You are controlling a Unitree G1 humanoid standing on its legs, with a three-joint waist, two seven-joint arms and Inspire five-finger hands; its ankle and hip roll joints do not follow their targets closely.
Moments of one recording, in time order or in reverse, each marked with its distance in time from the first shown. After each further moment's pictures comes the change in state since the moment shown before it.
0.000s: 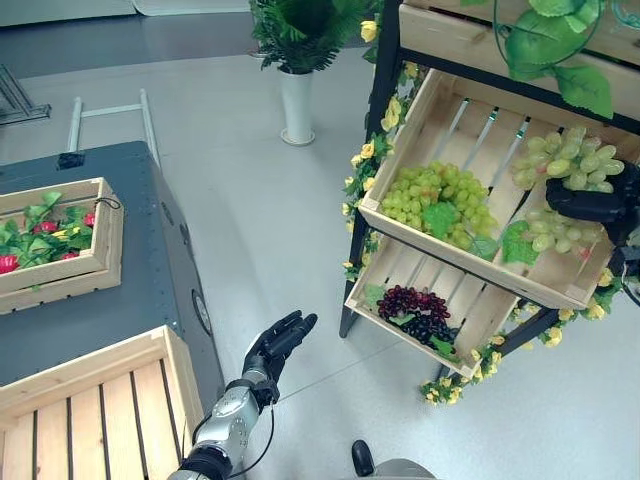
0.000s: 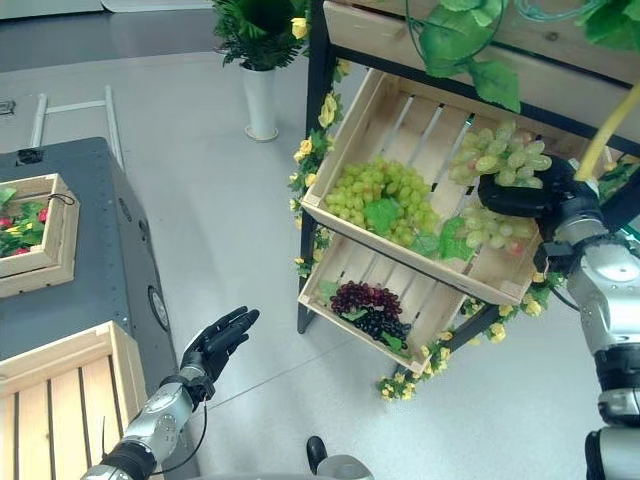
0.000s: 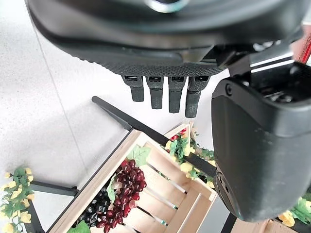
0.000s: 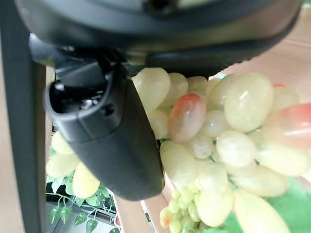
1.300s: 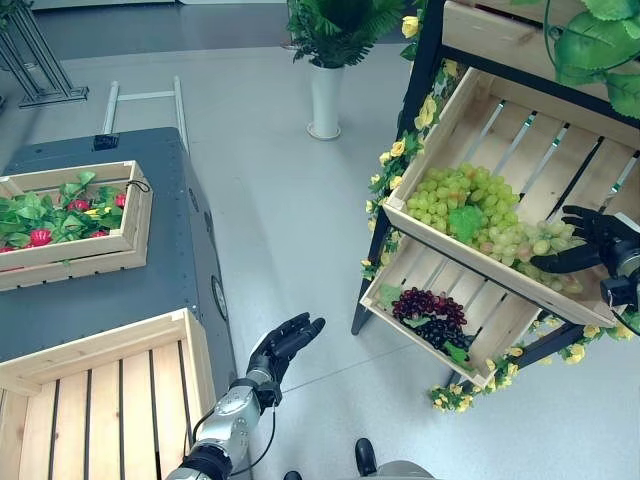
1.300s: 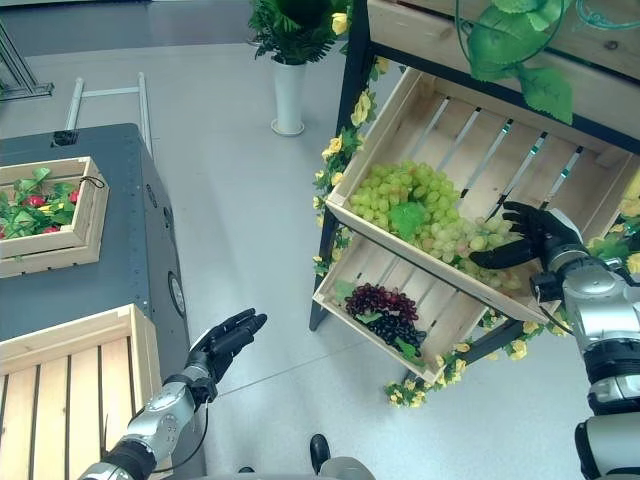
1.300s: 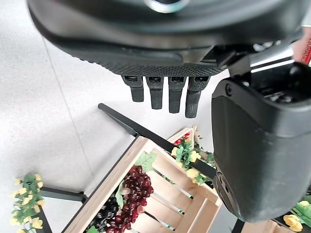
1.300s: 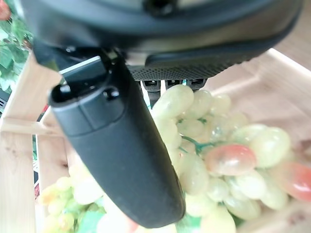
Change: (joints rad) left arm -0.010 0.012 -0.038 0.002 0.018 0.005 -0.018; right arm -0.032 0.010 0.148 0.182 -0.294 0.036 -0.021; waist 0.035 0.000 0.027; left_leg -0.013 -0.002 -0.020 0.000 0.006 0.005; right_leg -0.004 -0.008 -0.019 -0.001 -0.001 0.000
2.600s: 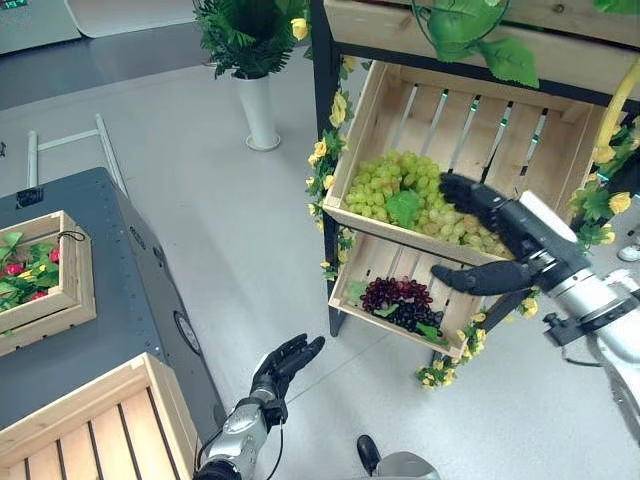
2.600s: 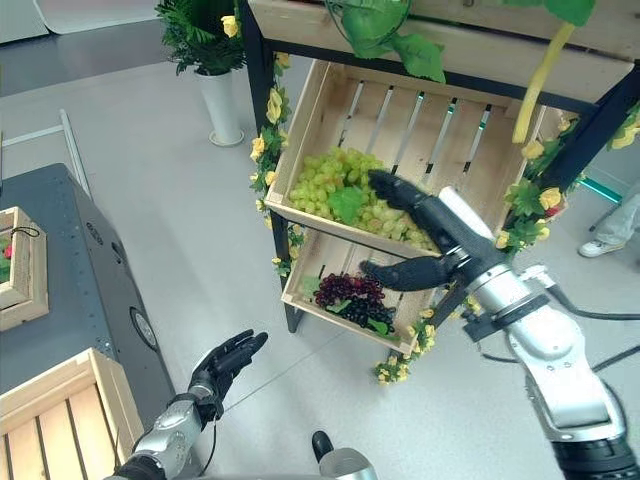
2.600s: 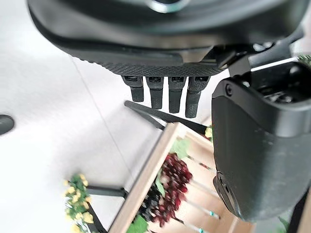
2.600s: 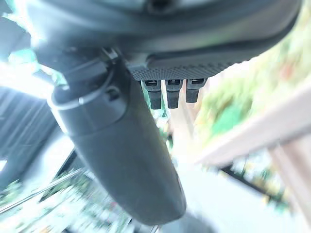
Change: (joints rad) left arm 0.052 -0.088 0.035 0.134 0.082 -0.023 0.067; right arm 0.540 0.235 -0.216 -1.006 -0.007 -0.186 0.255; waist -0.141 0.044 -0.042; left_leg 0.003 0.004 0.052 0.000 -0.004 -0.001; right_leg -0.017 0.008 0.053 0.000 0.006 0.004
